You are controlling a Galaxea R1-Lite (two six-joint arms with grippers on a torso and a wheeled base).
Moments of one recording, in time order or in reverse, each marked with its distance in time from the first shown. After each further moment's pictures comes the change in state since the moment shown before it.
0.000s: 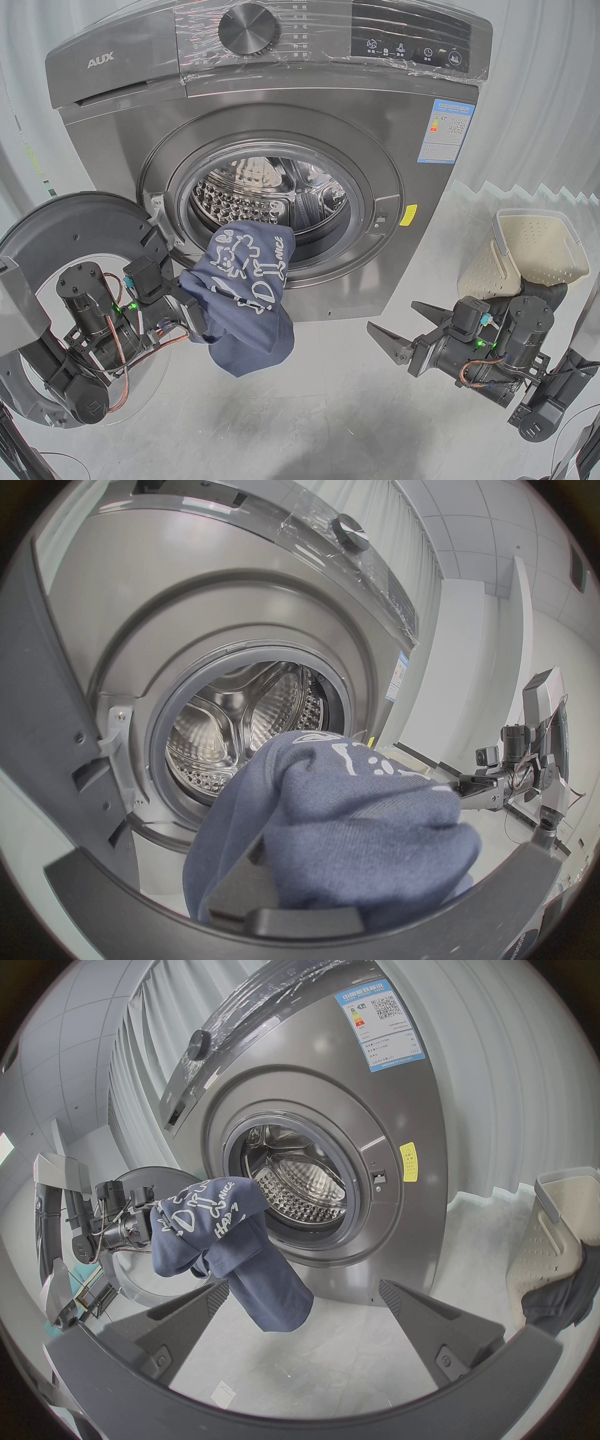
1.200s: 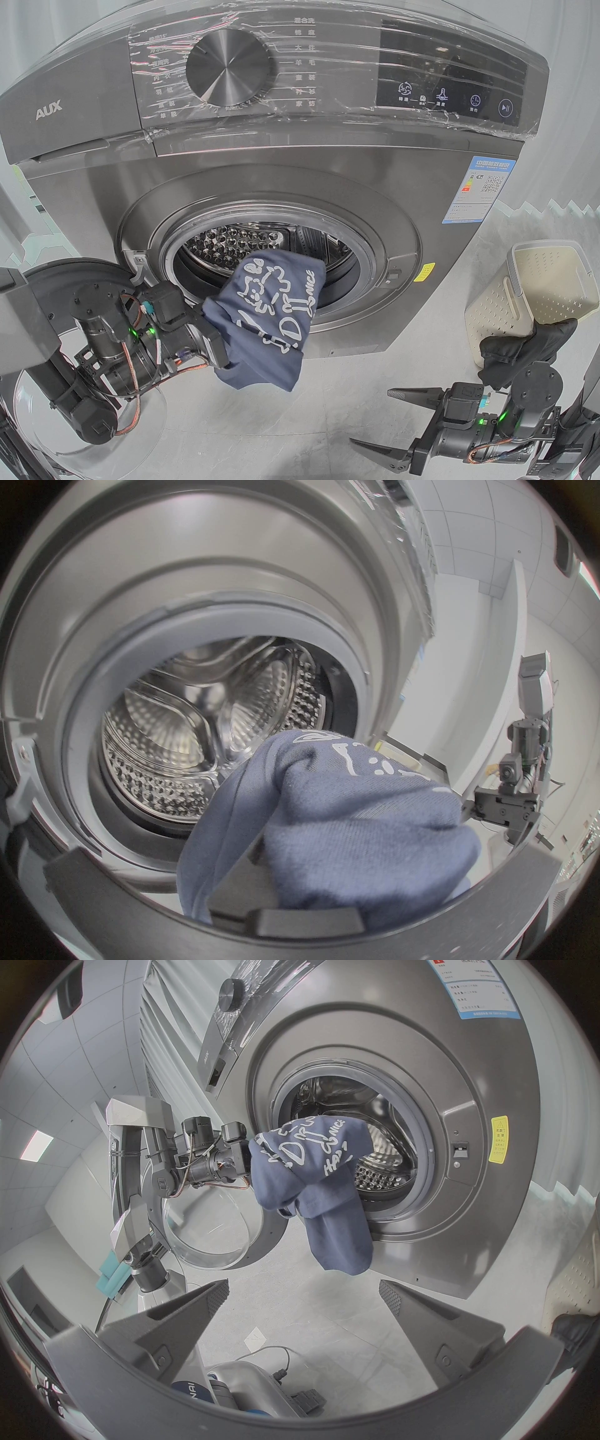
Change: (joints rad) left arm -0.110 0.006 0.062 -0.001 0.005 0.016; right arm 0.265 -0.067 0.258 0.001 0.064 -0.011
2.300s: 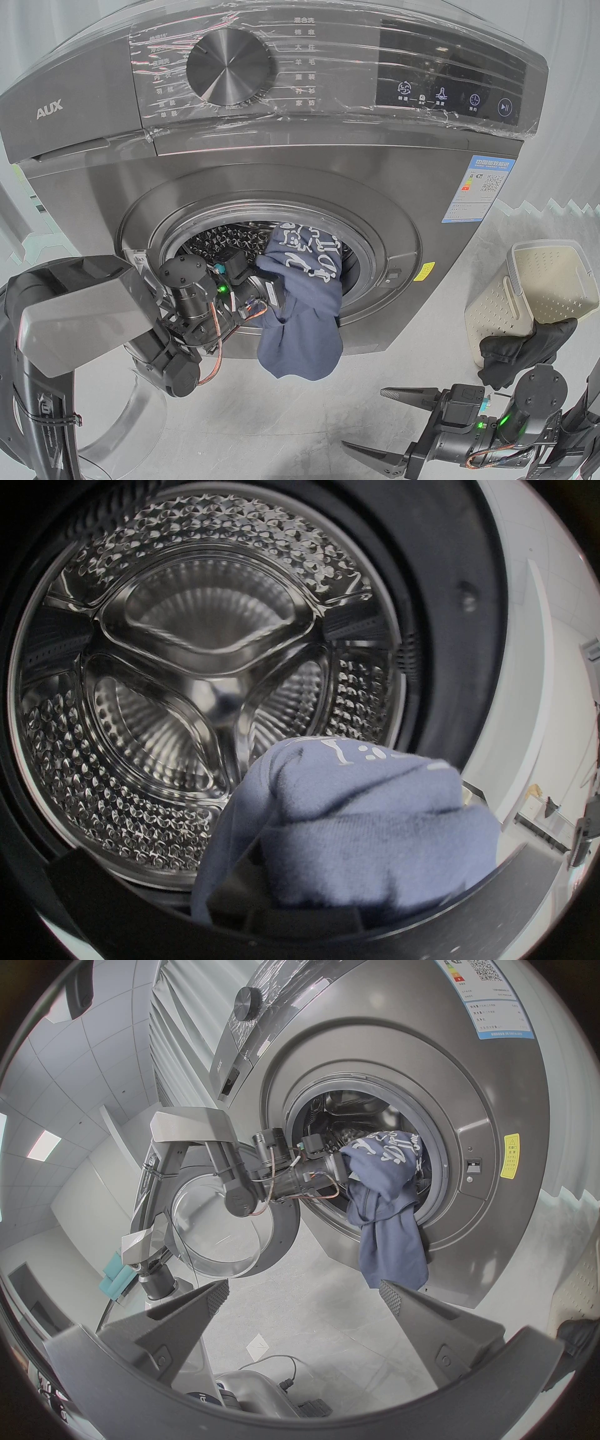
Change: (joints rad) left arm -0.036 0.375 -0.533 0.023 0.181 -0.040; right arm 0.055 -0.025 -0.024 0.000 -0.031 0.007
